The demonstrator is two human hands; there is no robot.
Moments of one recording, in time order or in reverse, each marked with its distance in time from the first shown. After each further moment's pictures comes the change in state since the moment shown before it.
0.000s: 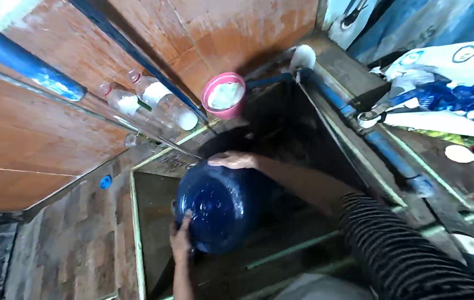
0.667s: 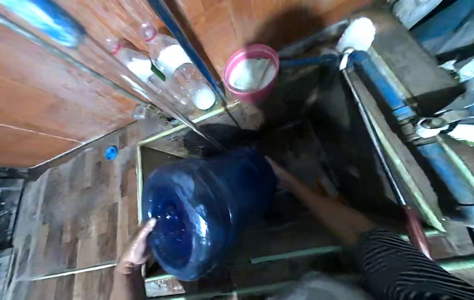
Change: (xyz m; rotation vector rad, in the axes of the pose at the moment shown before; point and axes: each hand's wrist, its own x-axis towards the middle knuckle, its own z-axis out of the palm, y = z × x) left_hand 0.029 0.016 -0.126 -0.028 -0.272 -0.062; right_hand -0.053 0.141 0.040 0.709 0.340 0.569
